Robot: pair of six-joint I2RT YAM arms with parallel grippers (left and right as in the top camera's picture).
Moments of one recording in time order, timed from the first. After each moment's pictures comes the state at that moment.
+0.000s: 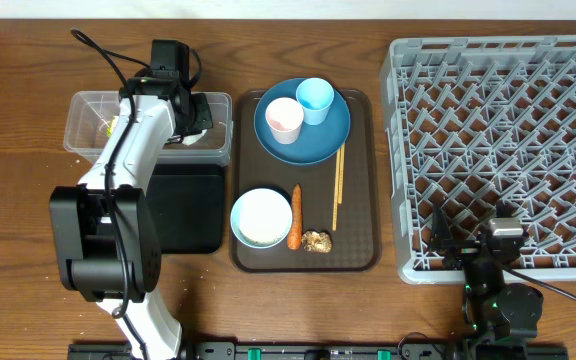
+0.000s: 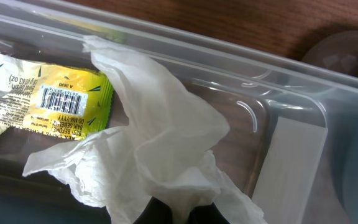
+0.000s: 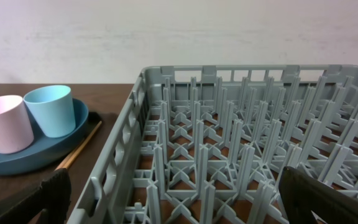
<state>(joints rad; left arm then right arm) -0.04 1.93 1.48 -0.75 -0.05 -0.27 -0.02 0.01 0.01 -0.06 -0.08 0.04</state>
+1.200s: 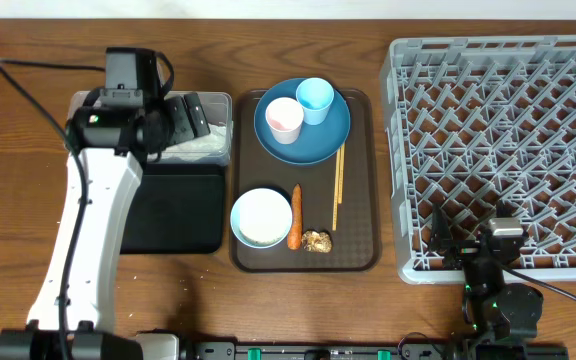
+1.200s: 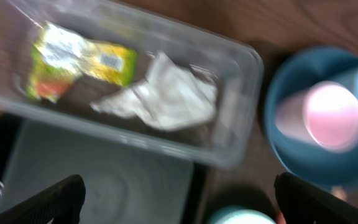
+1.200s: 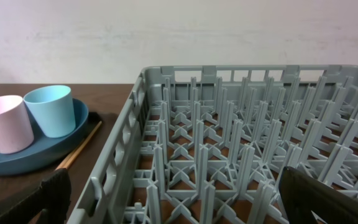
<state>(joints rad) -0.03 1.48 1.41 -0.98 0.02 -0.33 -0.02 0.01 0.01 -0.06 -0.08 0.04</state>
